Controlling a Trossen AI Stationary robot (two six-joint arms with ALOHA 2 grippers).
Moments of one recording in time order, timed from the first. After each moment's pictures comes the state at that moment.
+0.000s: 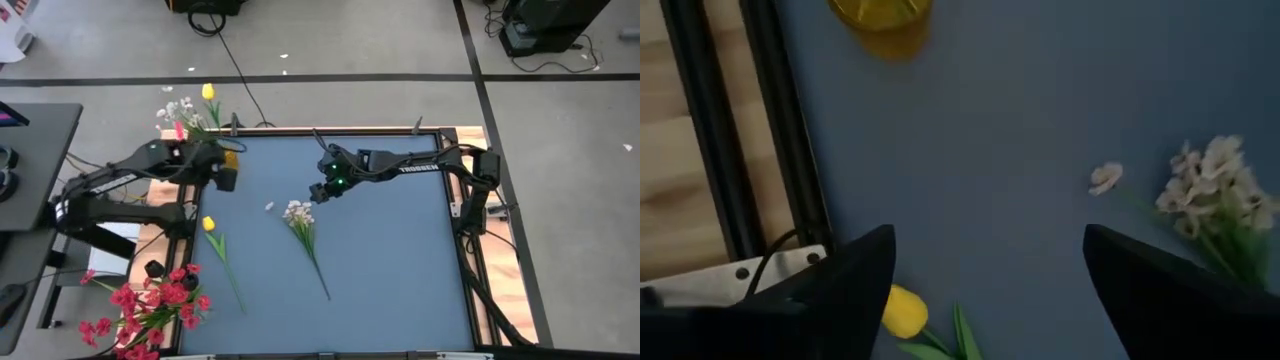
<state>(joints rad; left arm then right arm) 0.39 0.94 1.05 -1.37 -0.20 -0.97 -0.25 1.85 1.27 -0.25 -0.30 0.84</state>
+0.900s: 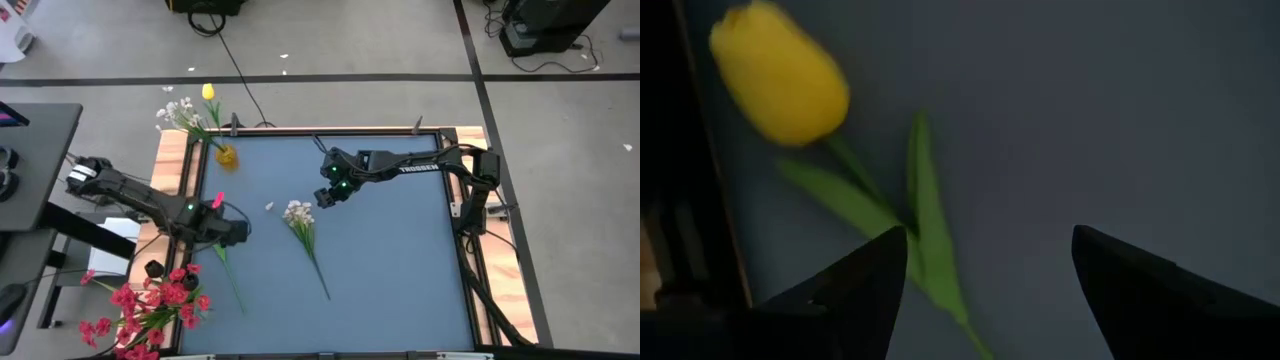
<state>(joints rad) -0.32 1.03 0.63 -1.04 -0.09 -1.89 -0.26 1.85 1.27 -0.38 -0.35 0.79</state>
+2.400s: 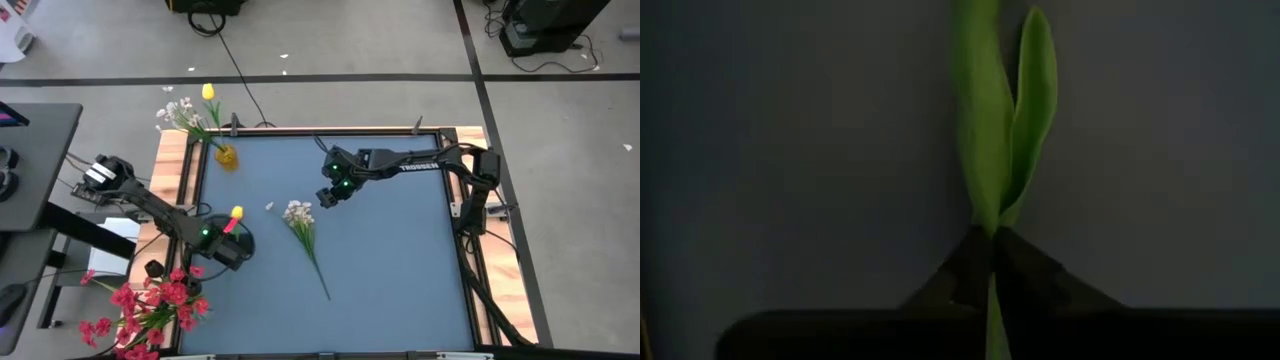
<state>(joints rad) -0.51 1.27 0.58 -0.84 -0.22 -2.07 -0.27 1.85 1.27 -0.42 -0.37 0.74</state>
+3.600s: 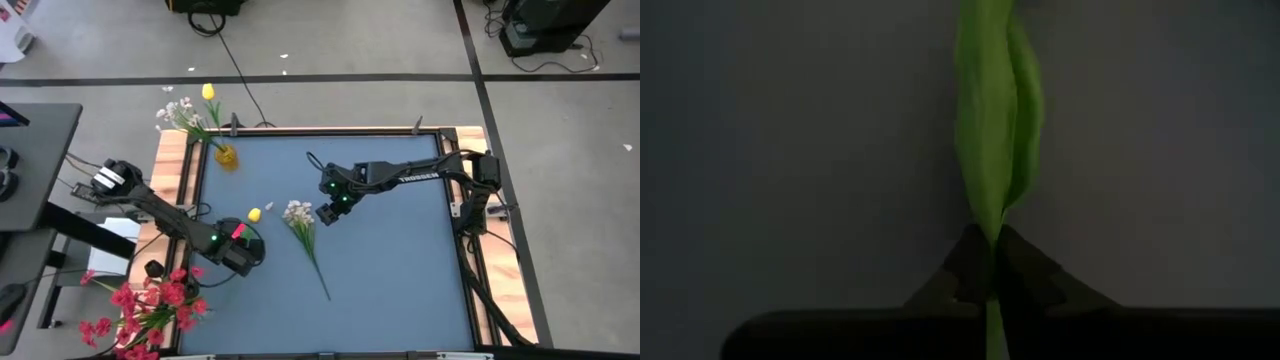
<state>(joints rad) -0.51 1.38 0.64 -0.74 -0.30 -1.96 -0.16 1.85 1.27 -0.45 -0.33 0.76</state>
